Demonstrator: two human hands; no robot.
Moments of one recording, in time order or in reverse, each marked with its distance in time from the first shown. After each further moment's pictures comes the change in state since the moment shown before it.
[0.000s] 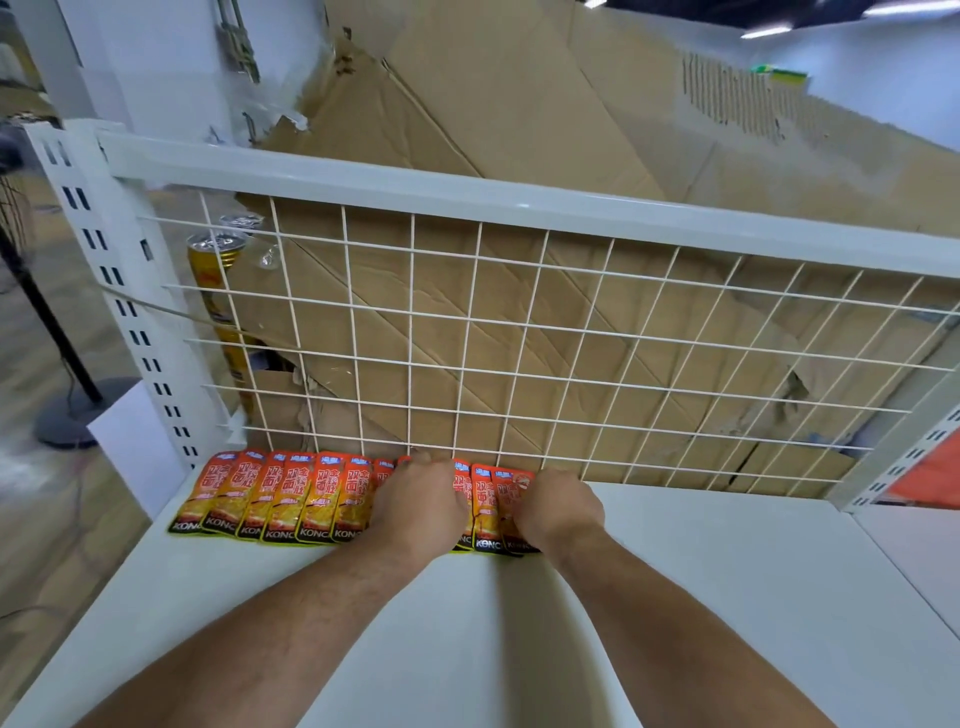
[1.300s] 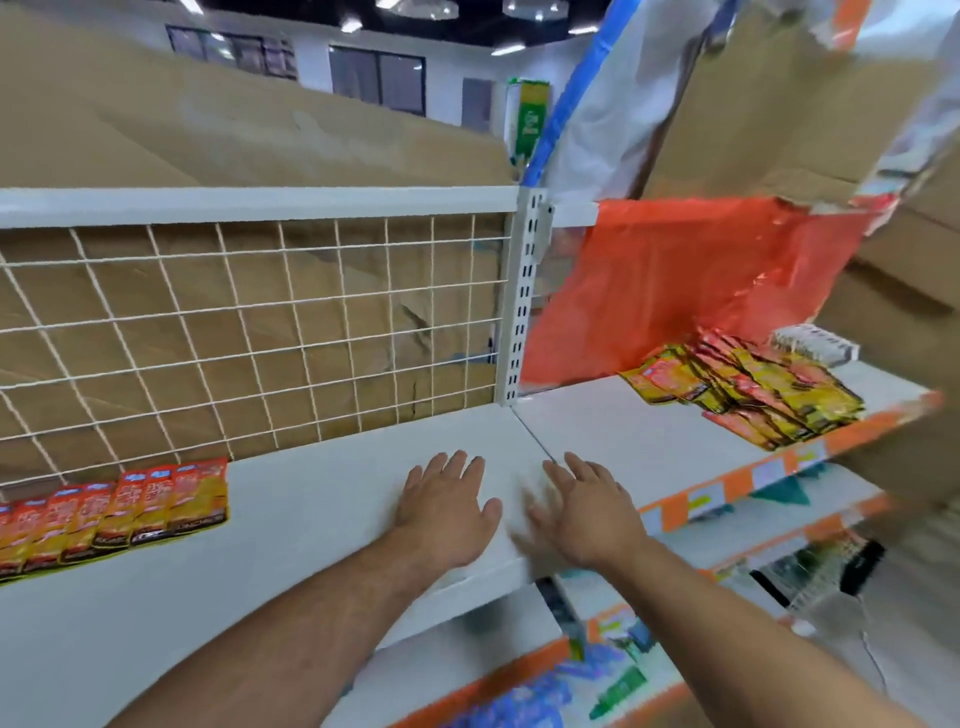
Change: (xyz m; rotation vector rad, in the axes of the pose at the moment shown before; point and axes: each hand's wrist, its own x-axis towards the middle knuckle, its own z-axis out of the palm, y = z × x) left_hand -0.133 0.353 0.105 0.119 -0.279 0.522; right_hand -0.149 0.418 -0.041 0.043 0.140 0.096
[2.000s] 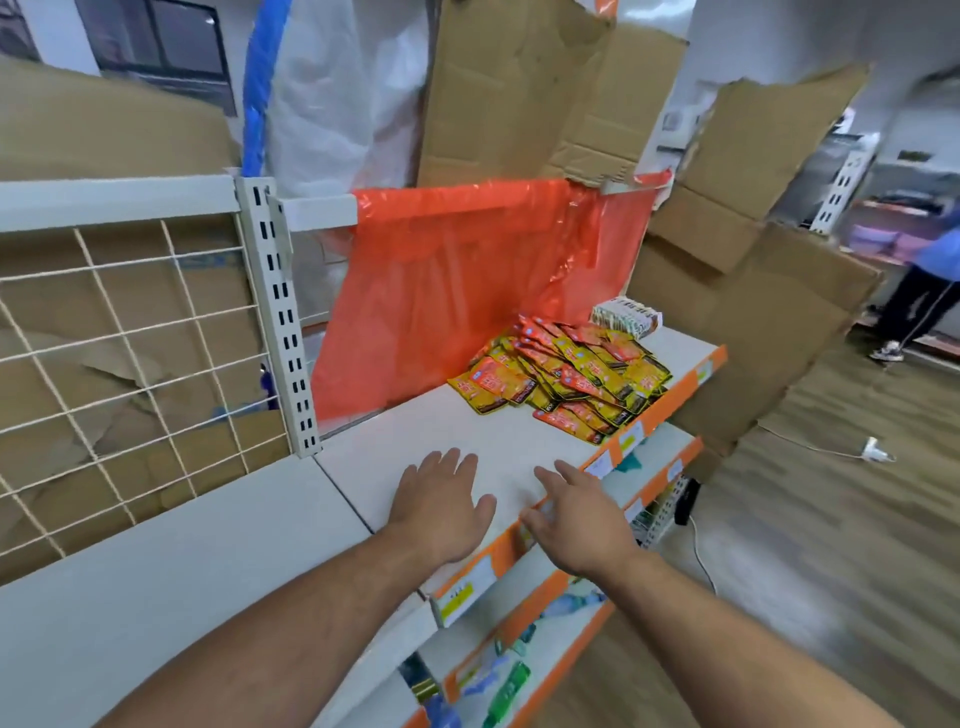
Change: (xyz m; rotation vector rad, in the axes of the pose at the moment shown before) left_hand 0.153 0.192 0.043 0.050 -0.033 0.356; right_hand 0.027 0.202 -0.029 0.112 0.029 0.319
